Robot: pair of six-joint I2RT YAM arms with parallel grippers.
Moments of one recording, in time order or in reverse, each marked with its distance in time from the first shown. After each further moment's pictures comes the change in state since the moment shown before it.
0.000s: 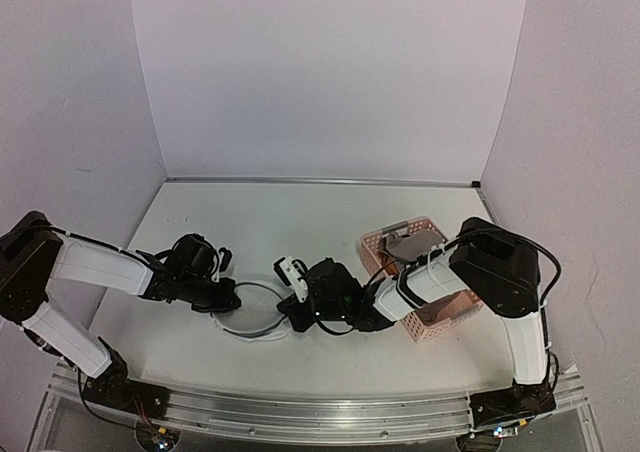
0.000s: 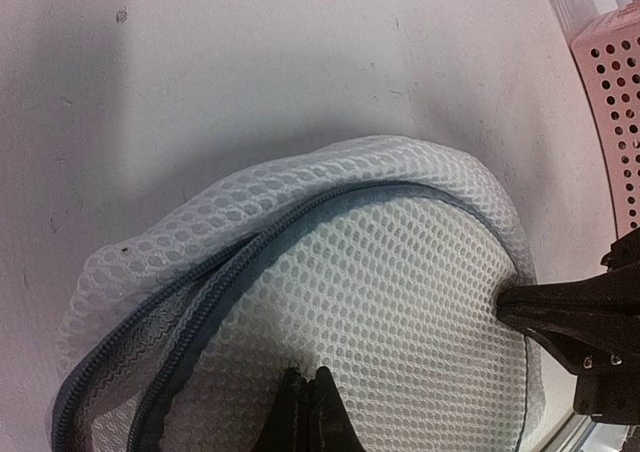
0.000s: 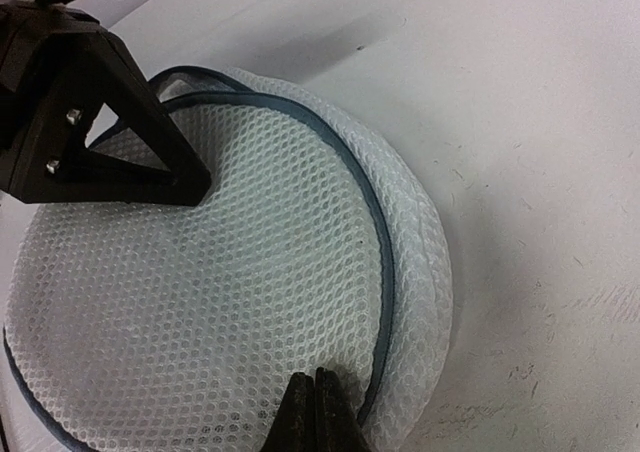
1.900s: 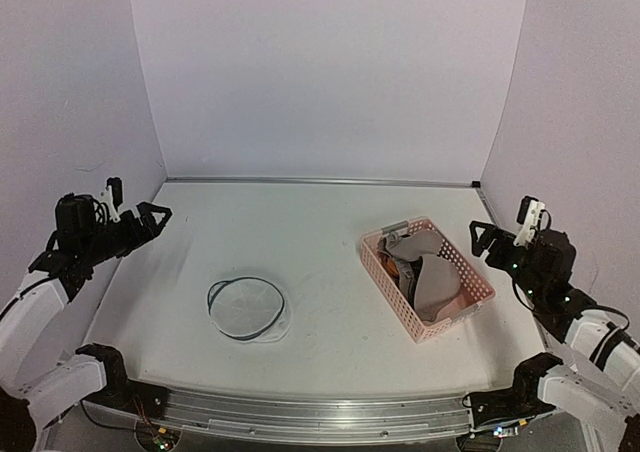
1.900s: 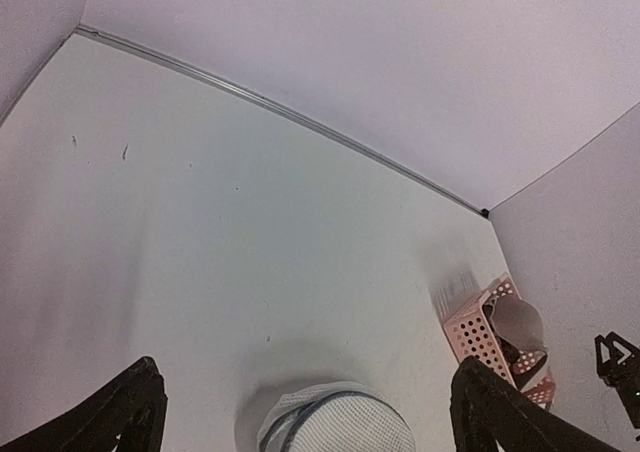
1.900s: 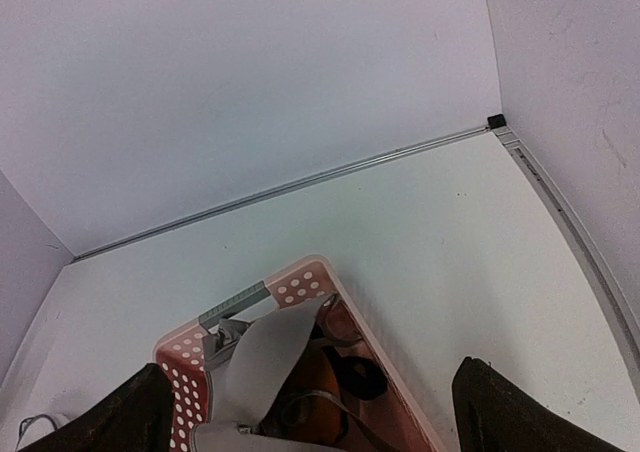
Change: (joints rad) left arm 0.613 -0.700 0.042 -0.175 0.201 0.089; right arm -0.814 -1.455 -0.768 -0.300 0.137 0.157
